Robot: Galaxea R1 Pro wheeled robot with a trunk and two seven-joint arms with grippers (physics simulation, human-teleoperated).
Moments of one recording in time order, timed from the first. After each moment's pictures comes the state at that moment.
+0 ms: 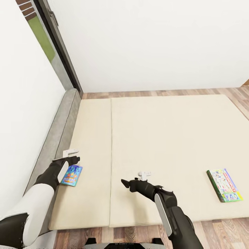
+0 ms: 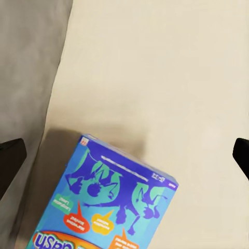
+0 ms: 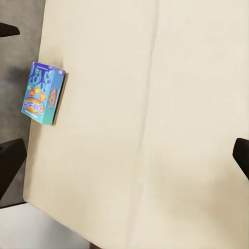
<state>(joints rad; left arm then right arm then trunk) -0.91 0.10 0.17 -0.59 0.06 0.42 0.10 -0.38 0.17 0.08 -1.28 -0.11 0.60 0.41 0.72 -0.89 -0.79</state>
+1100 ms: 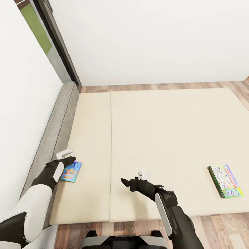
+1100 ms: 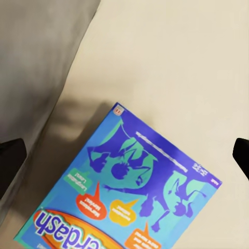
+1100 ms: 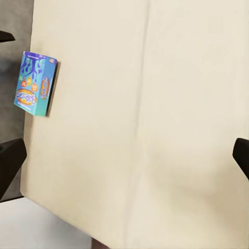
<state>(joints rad) -0.91 0.09 0.36 -0.58 0.07 0.39 0.10 -0.38 0.17 0.08 -1.30 -0.11 0.60 0.41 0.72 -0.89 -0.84</state>
